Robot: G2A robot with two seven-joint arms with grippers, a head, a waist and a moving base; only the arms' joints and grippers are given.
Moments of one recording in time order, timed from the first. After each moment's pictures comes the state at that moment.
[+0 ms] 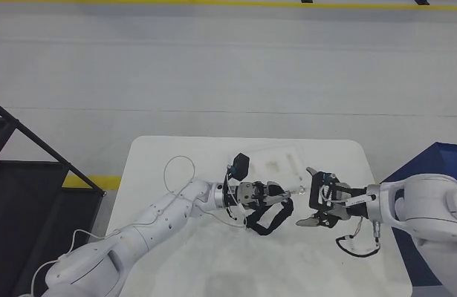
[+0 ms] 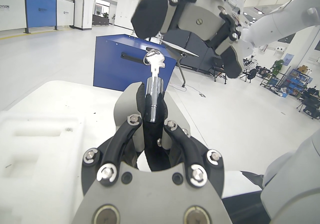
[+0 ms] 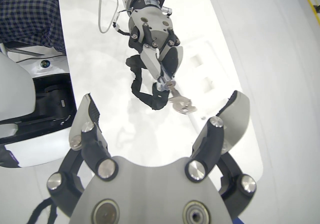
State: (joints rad) left arm 0.78 -1.21 -0.42 -1.05 0.87 -1.01 0.51; right arm -1.24 -0.73 1.32 -2.10 -0.57 -0.81 0.94
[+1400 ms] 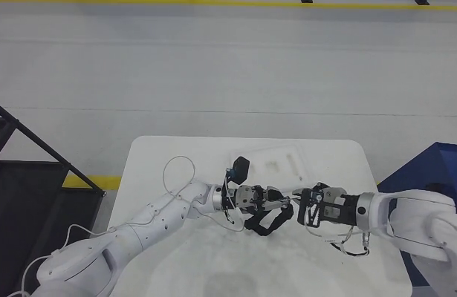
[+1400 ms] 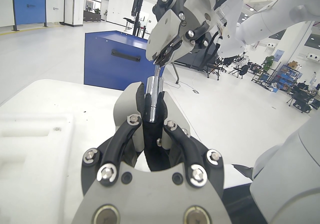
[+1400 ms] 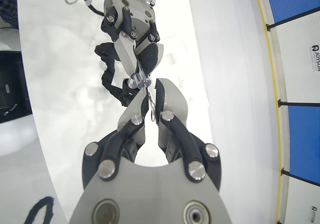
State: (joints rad) left arm 0.75 -1.17 -0.34 -1.10 0.83 -1.01 0.53; right arm -1.32 -0.74 1.30 -2.20 -0.92 -0.77 0.76
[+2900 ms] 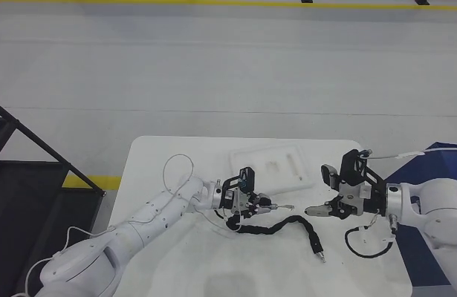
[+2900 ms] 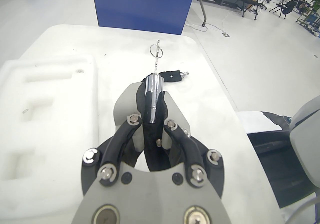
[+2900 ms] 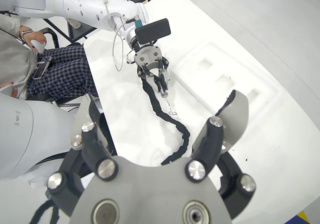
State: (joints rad) left arm 0.76 -1.19 -0.42 -1.00 1.05 -0.96 0.27; right arm -1.35 -0.72 1.42 -1.98 -0.18 -0.64 0.92
